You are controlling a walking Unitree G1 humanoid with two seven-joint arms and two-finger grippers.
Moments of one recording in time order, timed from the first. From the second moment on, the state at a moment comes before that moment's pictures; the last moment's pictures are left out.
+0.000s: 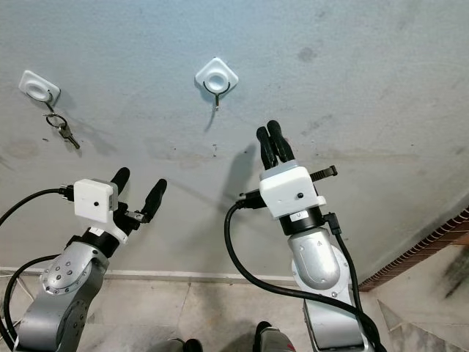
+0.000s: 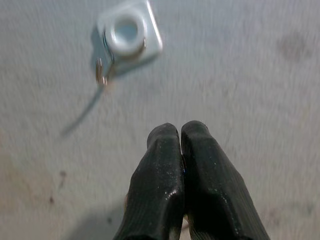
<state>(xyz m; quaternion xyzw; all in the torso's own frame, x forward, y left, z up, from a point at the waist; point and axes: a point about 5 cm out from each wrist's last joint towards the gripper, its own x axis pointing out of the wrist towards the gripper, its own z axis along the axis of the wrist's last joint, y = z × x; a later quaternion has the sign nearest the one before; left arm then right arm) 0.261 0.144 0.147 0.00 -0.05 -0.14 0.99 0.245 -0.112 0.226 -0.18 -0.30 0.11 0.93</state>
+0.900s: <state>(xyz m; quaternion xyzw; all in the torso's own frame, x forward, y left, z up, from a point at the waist) 0.266 0.138 0.146 0.00 -0.05 -0.14 0.99 0.248 -0.089 0.261 -0.17 -0.36 0.17 0.90</state>
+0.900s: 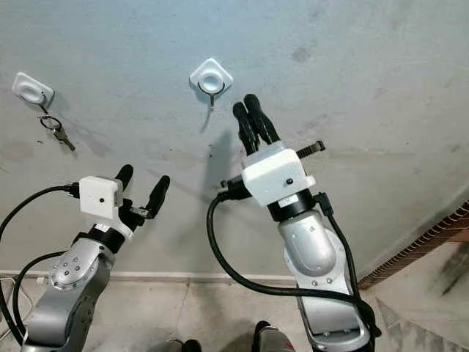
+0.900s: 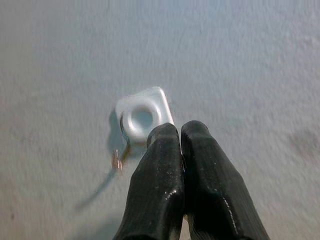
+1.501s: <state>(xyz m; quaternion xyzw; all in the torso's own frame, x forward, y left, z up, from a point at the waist) 0.265 0.136 0.145 0.00 -0.05 -0.13 0.99 0.257 -0.076 0.283 -0.12 -0.37 0.20 0.90</state>
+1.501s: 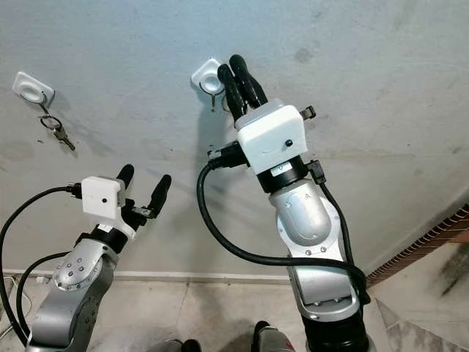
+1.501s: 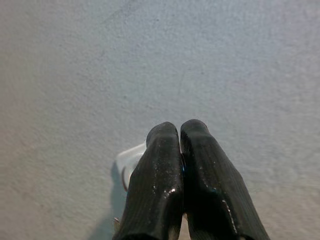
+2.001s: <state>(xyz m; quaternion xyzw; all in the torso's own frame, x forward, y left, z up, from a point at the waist) 0.265 0.135 0.145 0.00 -0.05 -0.13 0.99 0.256 -0.056 0.279 -0.08 -0.35 0.27 0.90</state>
